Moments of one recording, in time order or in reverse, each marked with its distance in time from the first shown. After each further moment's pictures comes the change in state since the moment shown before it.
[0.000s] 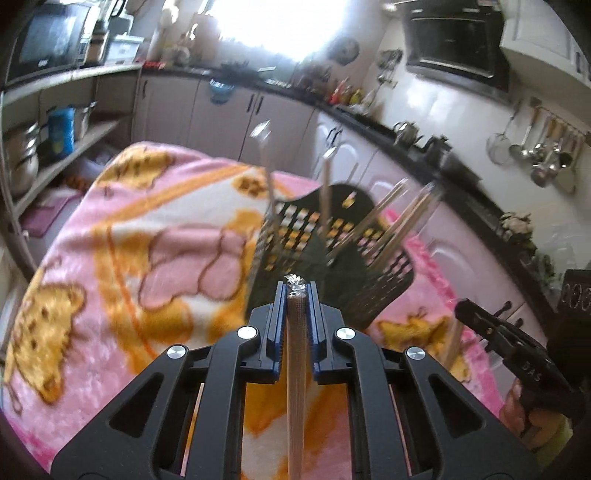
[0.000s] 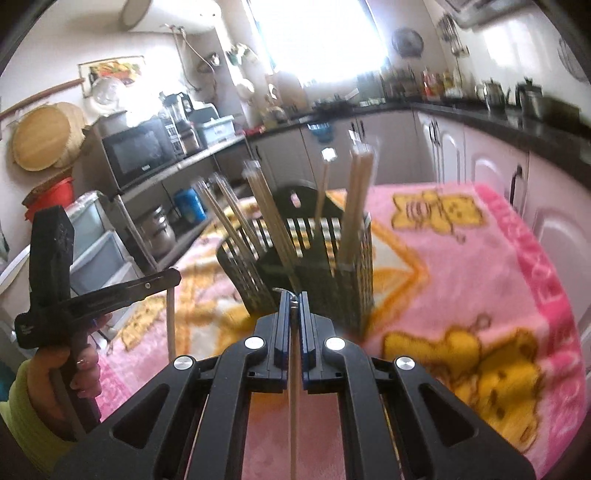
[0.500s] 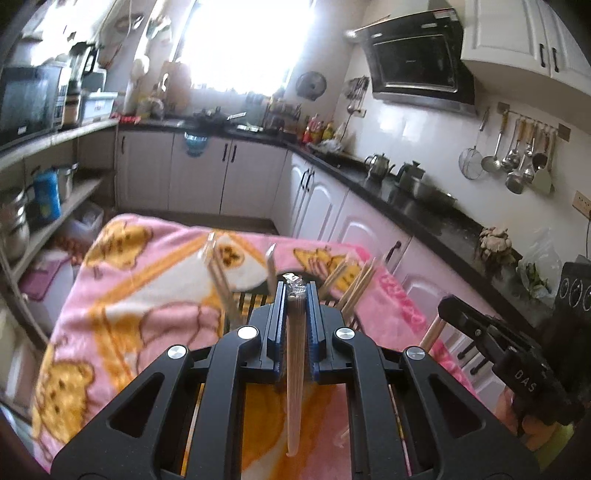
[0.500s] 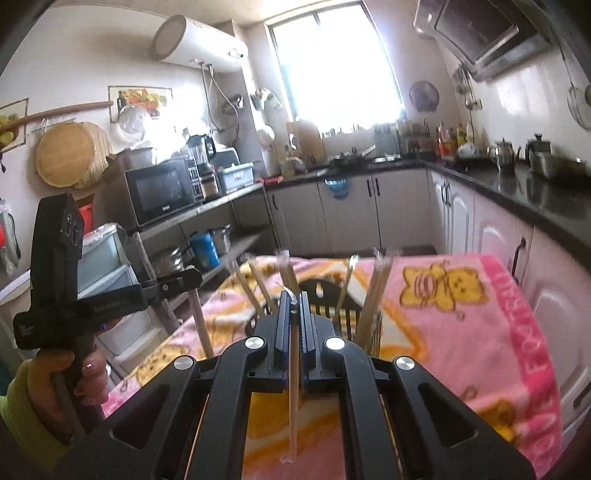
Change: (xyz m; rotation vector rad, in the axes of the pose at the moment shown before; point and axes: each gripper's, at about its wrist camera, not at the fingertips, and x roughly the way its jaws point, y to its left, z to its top) left arm -0.032 -0.047 0.060 0.114 -0.146 -0.032; right arm -0.037 0.021 0.059 -0.074 -0.188 0.022
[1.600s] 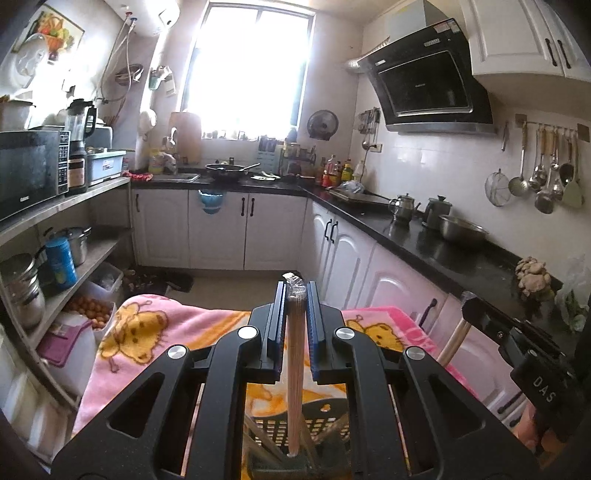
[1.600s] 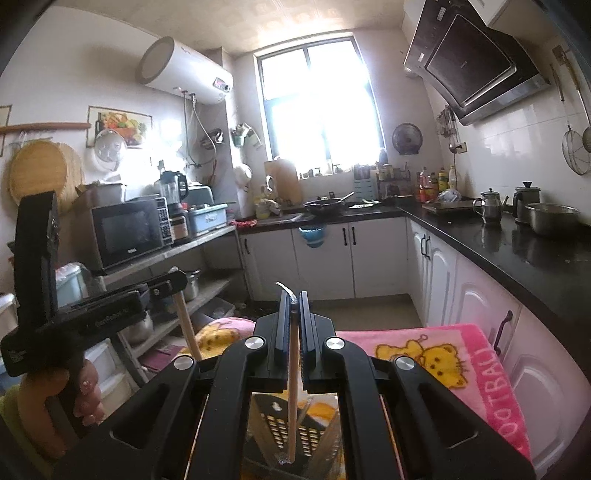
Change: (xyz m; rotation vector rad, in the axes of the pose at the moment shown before) left arm 0.053 -0.008 0.085 0.084 -0.154 0.125; right arm 0.064 -0.035 0.077 -0.036 -0.119 -0.124
